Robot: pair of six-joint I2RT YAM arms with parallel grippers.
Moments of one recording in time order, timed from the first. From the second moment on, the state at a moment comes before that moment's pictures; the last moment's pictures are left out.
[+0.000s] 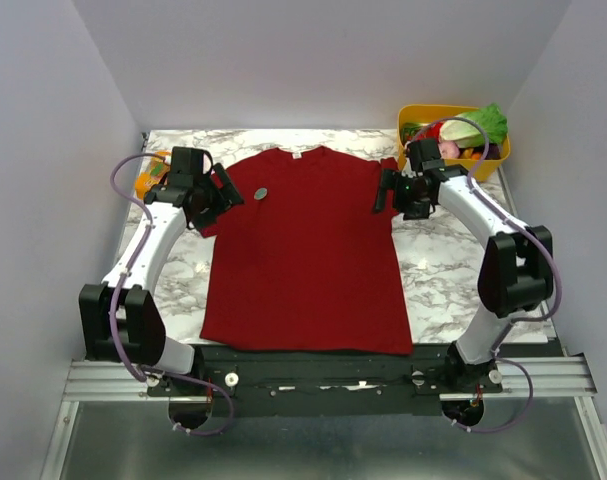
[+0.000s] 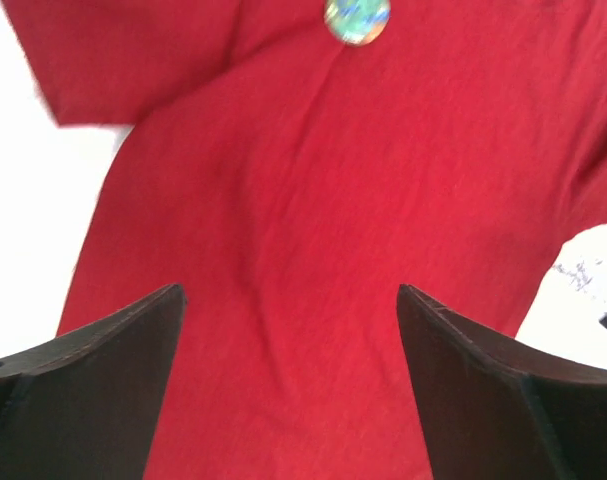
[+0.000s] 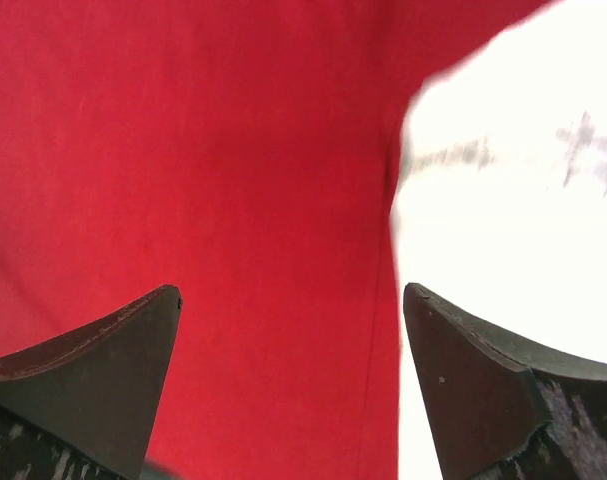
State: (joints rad) left arm -0.11 1.40 1.19 -0.65 0.11 -0.68; right arm 0.23 1.71 1.35 -0.67 -0.16 0.36
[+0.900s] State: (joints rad) left arm -0.06 1.89 1.56 -0.64 0.02 -0.48; right arm 0.16 2.21 1.80 -0.67 0.04 0.40
